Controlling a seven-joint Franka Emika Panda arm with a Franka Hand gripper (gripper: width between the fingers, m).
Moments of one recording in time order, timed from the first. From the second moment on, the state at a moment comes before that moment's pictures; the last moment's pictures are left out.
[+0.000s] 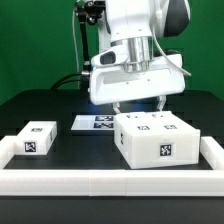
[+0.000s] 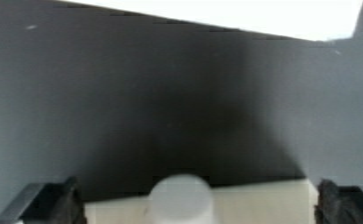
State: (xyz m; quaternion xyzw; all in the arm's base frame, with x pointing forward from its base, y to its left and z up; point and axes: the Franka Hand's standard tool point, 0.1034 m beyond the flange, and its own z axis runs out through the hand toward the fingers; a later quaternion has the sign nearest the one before) arm 0.416 0.055 0.022 -0.99 -0.09 -0.08 0.06
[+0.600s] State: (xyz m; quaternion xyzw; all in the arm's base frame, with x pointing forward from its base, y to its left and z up) arm 0.429 0.055 0.013 -0.99 -0.09 -0.08 0.07
